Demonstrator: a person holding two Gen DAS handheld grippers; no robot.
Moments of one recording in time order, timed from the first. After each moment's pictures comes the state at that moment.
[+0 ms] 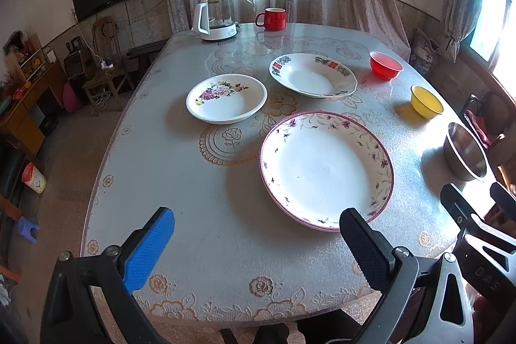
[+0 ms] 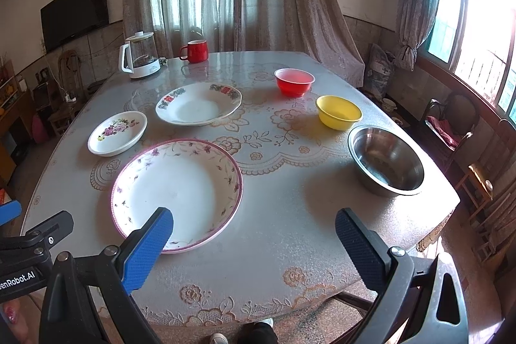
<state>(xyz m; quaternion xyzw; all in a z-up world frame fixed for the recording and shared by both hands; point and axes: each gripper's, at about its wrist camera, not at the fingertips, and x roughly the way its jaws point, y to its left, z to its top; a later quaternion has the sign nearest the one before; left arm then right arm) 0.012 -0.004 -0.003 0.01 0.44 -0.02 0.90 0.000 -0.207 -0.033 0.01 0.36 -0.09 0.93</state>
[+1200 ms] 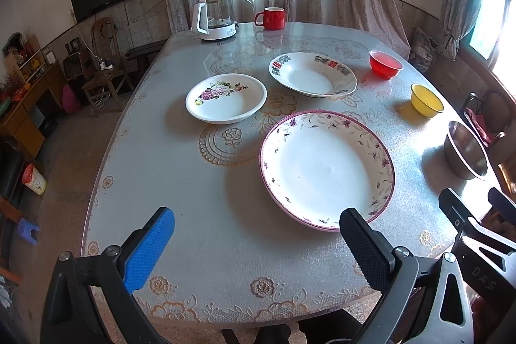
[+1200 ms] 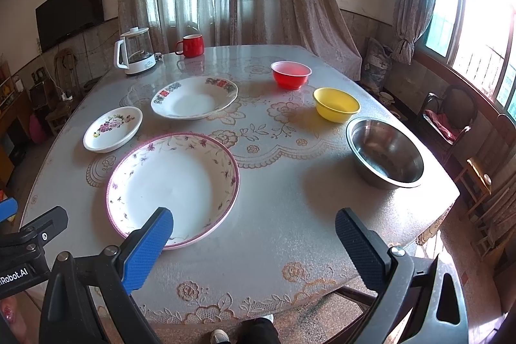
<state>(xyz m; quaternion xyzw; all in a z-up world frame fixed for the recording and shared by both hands) 0.013 -0.003 -0.002 0.01 0.44 -0.02 0.90 0.001 -0.209 -0.038 0.02 0.37 -0.09 0.93</state>
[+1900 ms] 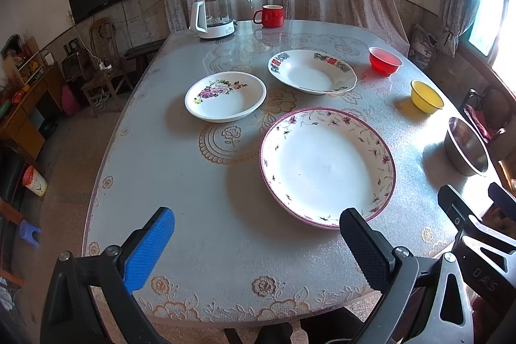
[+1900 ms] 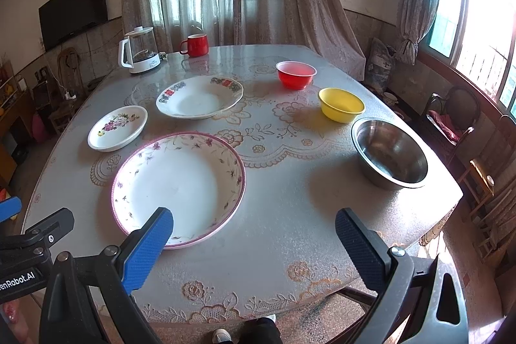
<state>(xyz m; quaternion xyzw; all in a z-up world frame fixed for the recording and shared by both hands) 0.014 -0.002 -0.005 0.02 0.44 -0.02 0.90 0.002 -0.203 -0.039 0.02 0.37 -0.08 0.93</state>
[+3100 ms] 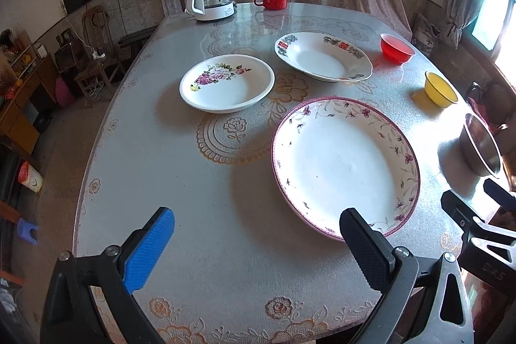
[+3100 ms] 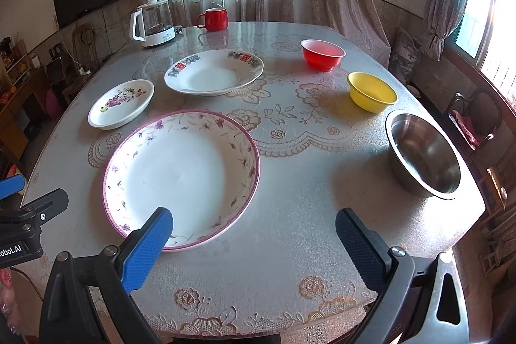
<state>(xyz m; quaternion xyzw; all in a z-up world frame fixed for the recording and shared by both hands) 0.059 0.008 -0.036 0.02 0.48 -0.03 0.88 0.045 -0.211 -0.069 0.01 0.42 -0.03 0.91</state>
